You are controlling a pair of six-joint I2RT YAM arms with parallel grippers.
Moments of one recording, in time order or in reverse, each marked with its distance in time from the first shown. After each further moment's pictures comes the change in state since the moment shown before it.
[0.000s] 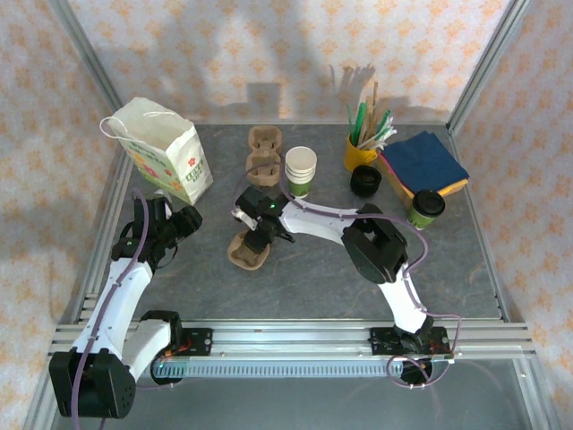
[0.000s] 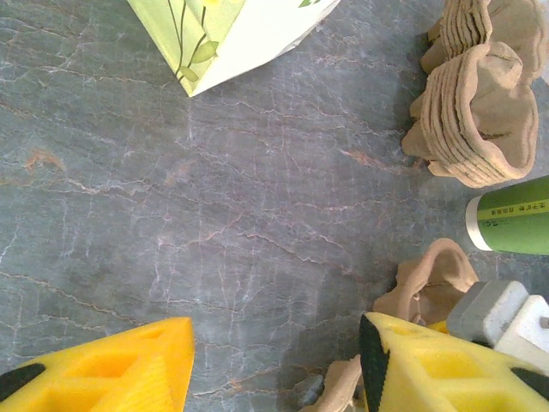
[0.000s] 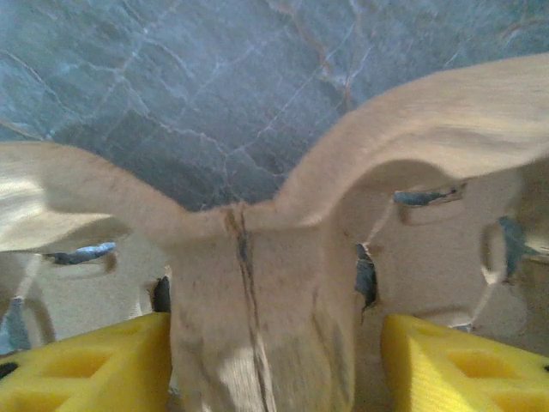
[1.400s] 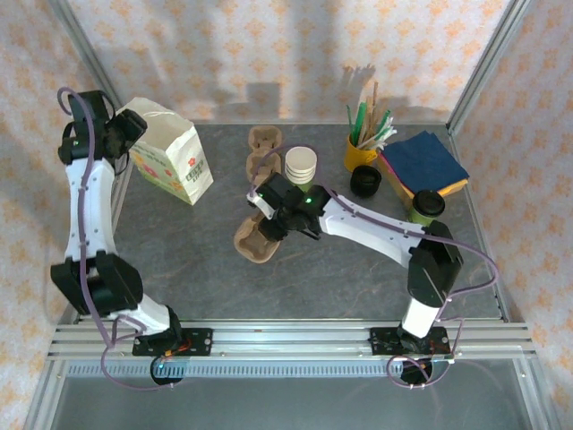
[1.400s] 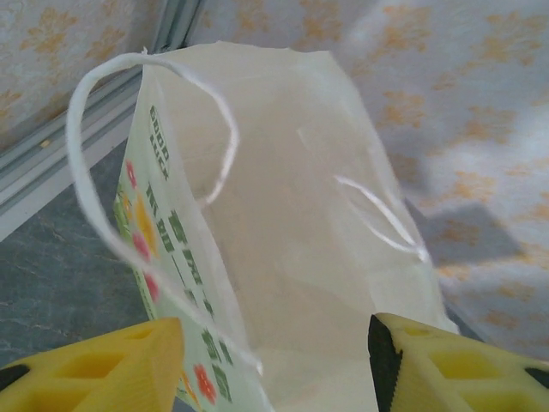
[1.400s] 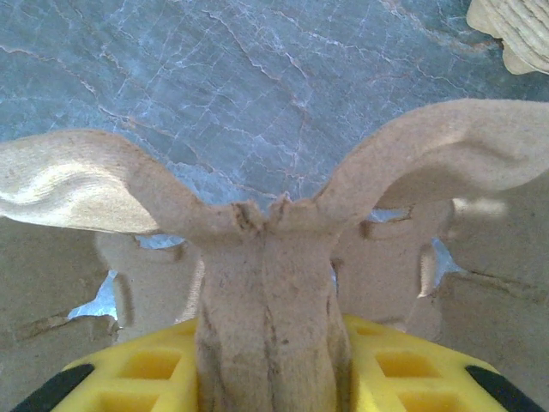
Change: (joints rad) left arm 0.279 0.669 1.056 -0.285 -0.066 0.007; right arm 0.002 -0.411 -0.136 -0.091 -0.003 0.068
